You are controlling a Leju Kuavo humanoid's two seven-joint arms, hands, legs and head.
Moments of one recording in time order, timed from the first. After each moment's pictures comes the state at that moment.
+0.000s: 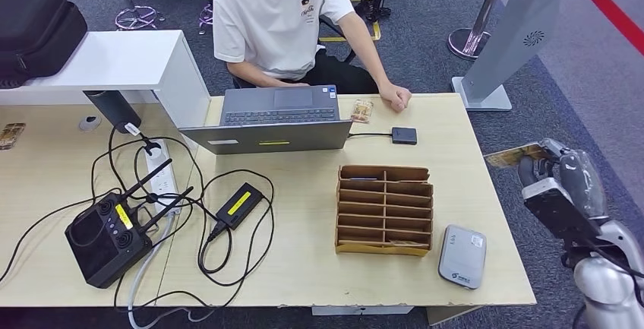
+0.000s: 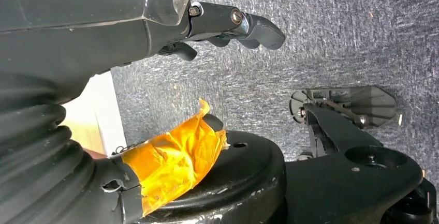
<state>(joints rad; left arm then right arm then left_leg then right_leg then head) -0.07 -0.22 1.06 -0.20 -1.13 0.10 0.04 -0.09 -0.40 -0.01 -1.58 0.42 -0.11 -0.38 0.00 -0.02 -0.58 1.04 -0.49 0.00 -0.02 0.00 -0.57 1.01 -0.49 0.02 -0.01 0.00</state>
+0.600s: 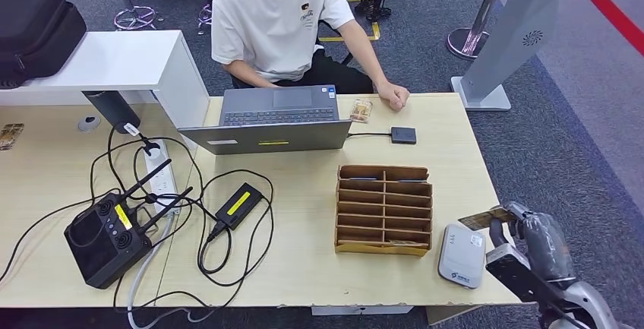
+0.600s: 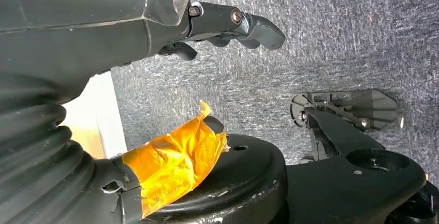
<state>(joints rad) -0.07 -0.22 1.07 -0.20 -1.15 0.11 0.04 0.16 -0.28 -0.02 -1.62 0.57 -0.14 -0.43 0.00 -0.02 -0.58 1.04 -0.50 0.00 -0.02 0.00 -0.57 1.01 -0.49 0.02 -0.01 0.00</state>
